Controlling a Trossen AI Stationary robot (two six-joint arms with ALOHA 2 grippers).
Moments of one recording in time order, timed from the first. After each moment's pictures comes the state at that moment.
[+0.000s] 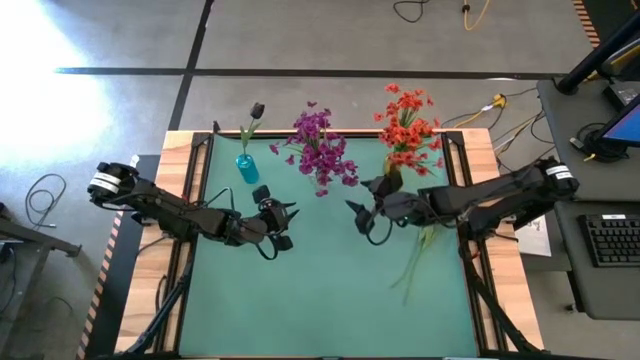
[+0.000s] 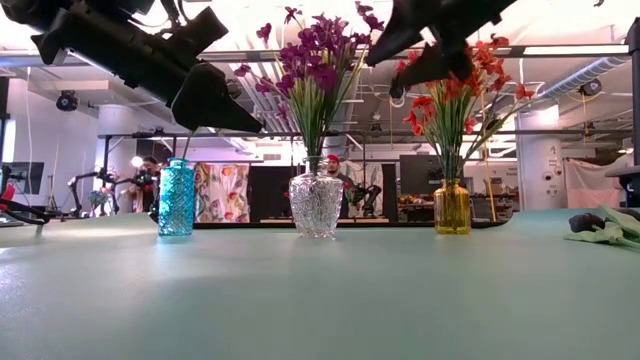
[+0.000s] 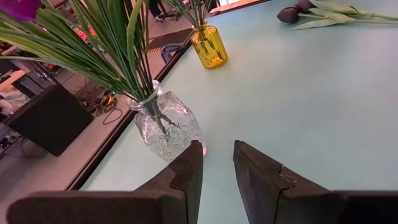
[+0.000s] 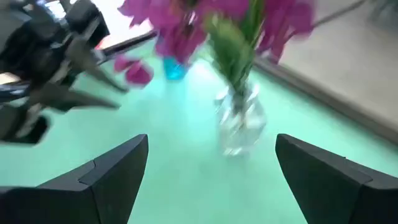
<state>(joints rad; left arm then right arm) -0.26 1.35 0.56 0.31 -0.80 0.04 0.14 1.31 0.93 -0.17 0.63 0.47</state>
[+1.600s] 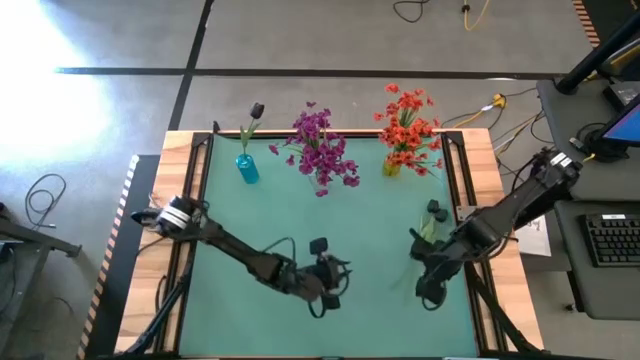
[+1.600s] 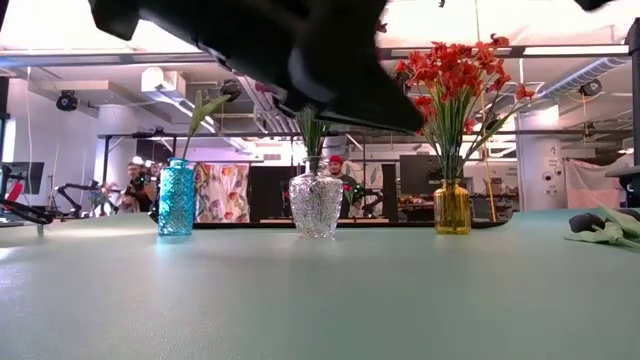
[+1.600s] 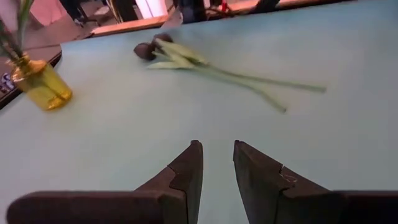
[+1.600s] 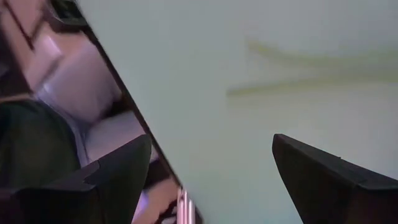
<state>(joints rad) -0.45 2.01 1.18 0.33 -0.68 -0.13 0.62 1.17 0.93 -0.81 -0.15 1.26</state>
